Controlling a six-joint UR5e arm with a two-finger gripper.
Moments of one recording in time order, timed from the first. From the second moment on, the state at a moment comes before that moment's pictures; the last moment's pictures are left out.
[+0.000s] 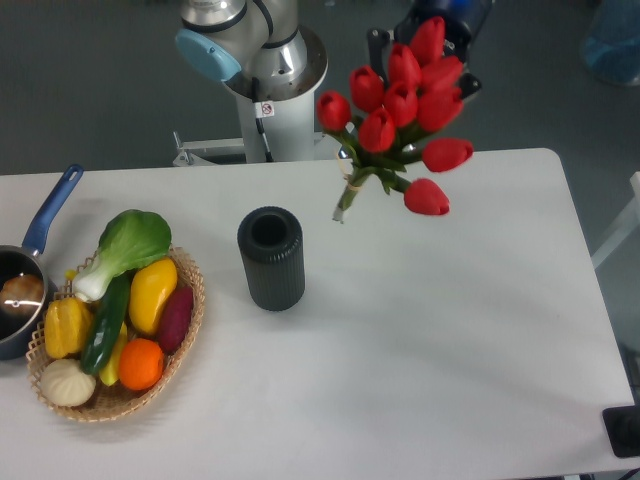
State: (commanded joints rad) arm 2.98 -1.52 -1.78 -1.23 0.52 1.28
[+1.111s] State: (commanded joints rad) arm 2.77 -1.80 -1.47 -1.20 1.32 1.47
